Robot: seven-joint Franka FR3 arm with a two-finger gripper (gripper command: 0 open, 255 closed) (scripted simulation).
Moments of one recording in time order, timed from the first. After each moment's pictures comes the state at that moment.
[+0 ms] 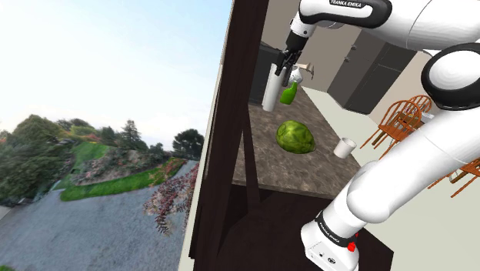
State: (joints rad) arm 0.01 -0.15 -0.28 -1.80 -0.08 1.77 -0.29
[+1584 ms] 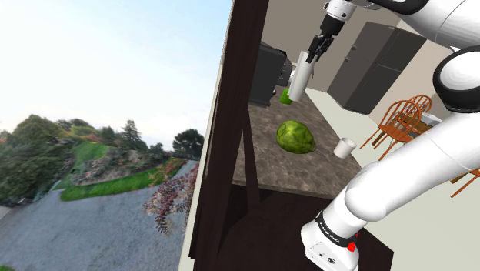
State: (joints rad) arm -0.05 -0.23 -0.36 -1.65 -0.10 1.56 -0.46
